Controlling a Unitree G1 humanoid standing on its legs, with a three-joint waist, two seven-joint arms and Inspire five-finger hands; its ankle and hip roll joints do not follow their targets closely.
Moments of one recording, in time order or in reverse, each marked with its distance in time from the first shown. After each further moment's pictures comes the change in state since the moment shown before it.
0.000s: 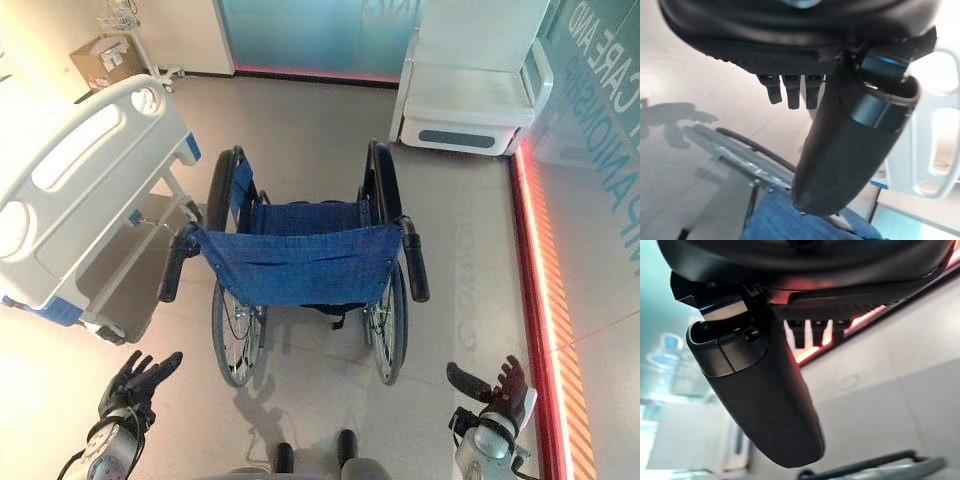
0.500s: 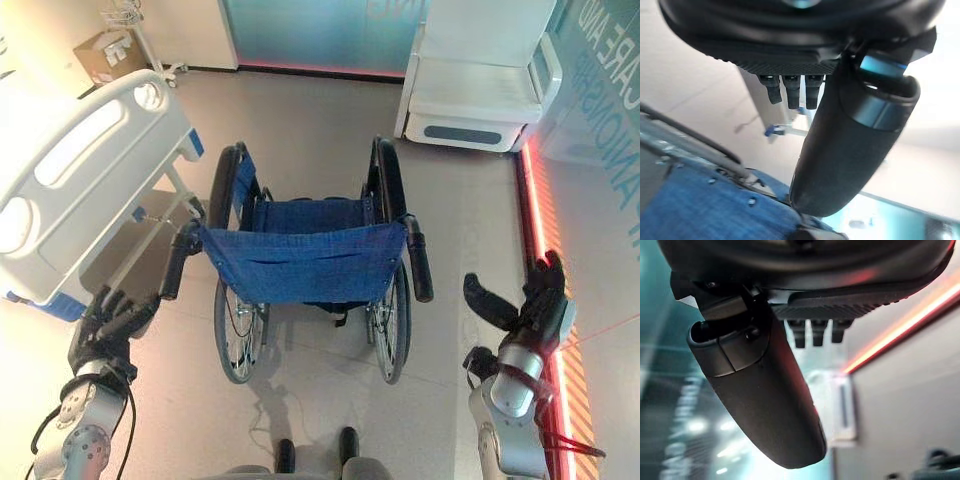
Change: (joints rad) left arm -0.026 0.043 0.071 -0.362 0.016 0.010 0.066; right arm -0.052 -0.080 -0.031 -0.432 -0.038 -0.092 -0.013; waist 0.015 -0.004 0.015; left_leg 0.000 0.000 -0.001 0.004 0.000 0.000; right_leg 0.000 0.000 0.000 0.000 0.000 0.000
